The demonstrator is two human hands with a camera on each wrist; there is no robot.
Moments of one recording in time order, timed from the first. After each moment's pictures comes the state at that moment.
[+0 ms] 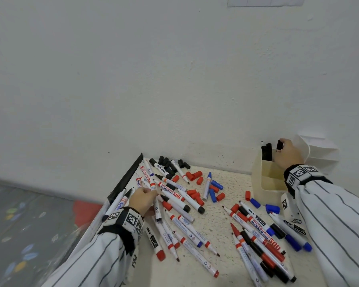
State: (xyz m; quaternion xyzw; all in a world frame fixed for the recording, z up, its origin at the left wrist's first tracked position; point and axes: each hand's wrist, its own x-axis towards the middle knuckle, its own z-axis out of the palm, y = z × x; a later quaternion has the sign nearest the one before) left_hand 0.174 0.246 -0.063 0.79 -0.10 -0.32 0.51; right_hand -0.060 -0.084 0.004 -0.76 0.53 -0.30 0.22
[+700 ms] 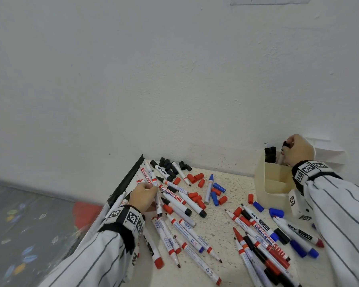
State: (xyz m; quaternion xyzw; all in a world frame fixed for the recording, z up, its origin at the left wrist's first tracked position) left_hand 0.188 0.234 -0.060 0.80 -0.13 -0.29 0.51; right_hand -0.066 -0.107 0.011 -0.76 0.53 -0.36 0.10
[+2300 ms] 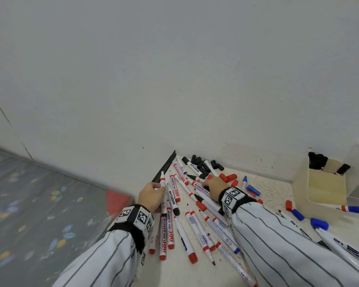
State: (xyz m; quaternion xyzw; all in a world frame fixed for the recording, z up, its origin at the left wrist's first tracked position) left_hand 0.220 0.300 -0.064 0.83 -0.09 -0.24 0.50; right_hand 0.130 0.105 -0.069 -0.96 0.23 0.11 0.12
